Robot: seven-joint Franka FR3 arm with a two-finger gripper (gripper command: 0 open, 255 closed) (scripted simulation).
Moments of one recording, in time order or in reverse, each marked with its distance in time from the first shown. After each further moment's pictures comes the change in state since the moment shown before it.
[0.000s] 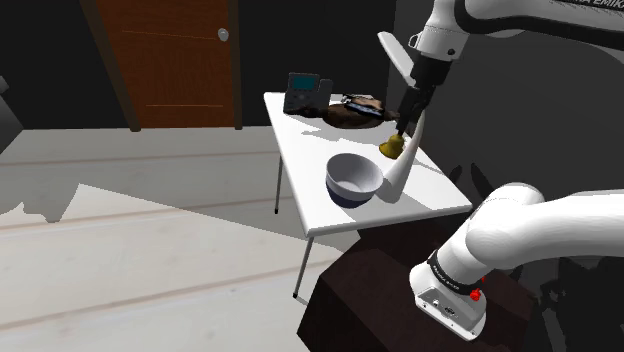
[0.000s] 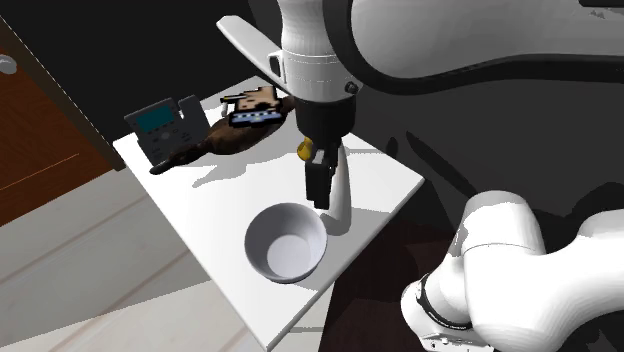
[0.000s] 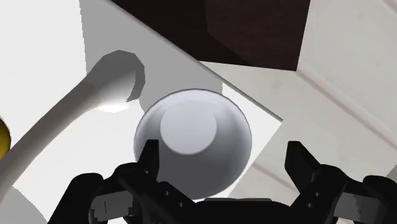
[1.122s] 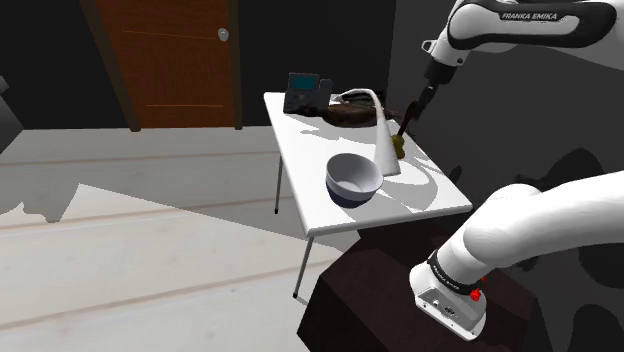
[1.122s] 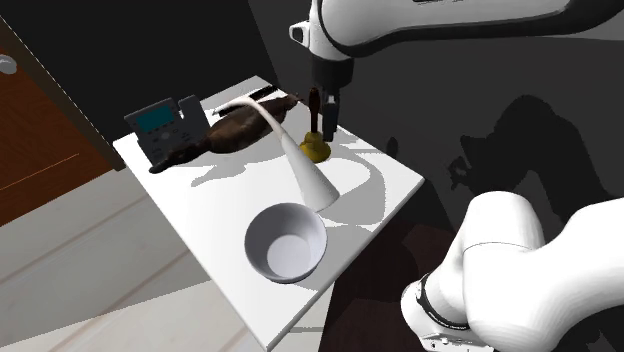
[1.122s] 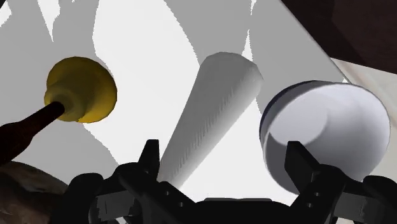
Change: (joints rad) arm -0.058 0.193 -0.315 0.050 -0.214 0.267 -0.452
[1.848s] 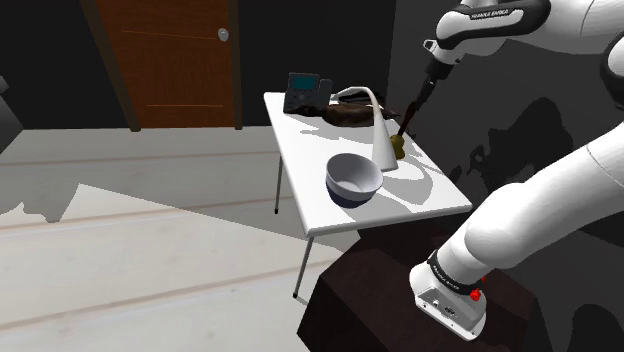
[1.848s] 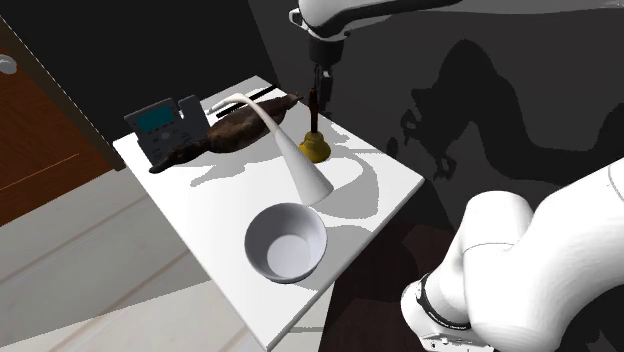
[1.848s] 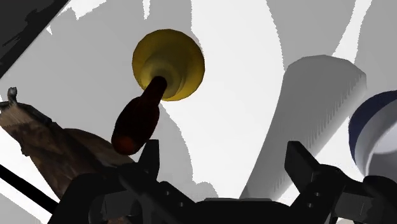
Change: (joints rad) arm 0.038 0.317 -0.238 0.212 0.074 0.196 -0.363
